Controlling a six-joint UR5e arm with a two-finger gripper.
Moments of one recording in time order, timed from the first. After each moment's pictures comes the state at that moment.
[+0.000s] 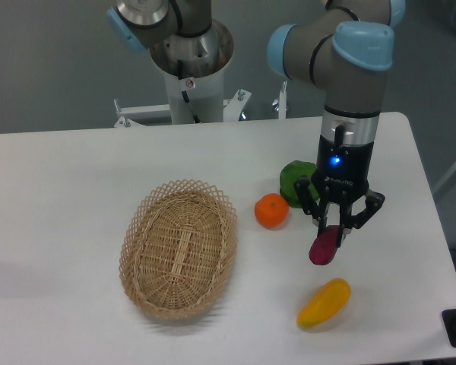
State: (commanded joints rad) arm 2.65 -1.84 -1.60 -0.80 1.18 1.09
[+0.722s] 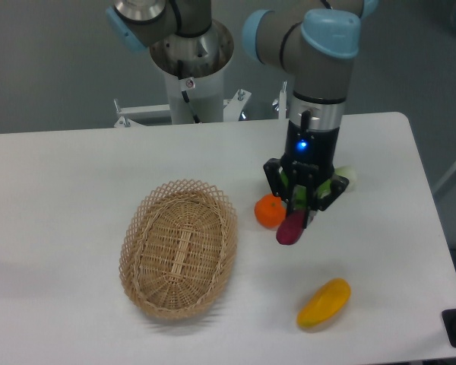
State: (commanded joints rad) arm 2.60 -1.71 -1.79 -0.80 1.21 0.99
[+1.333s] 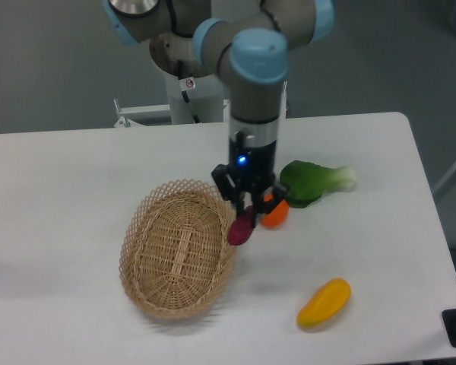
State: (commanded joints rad) arm 2.34 -1.78 -1.84 -0.79 1.53 0.87
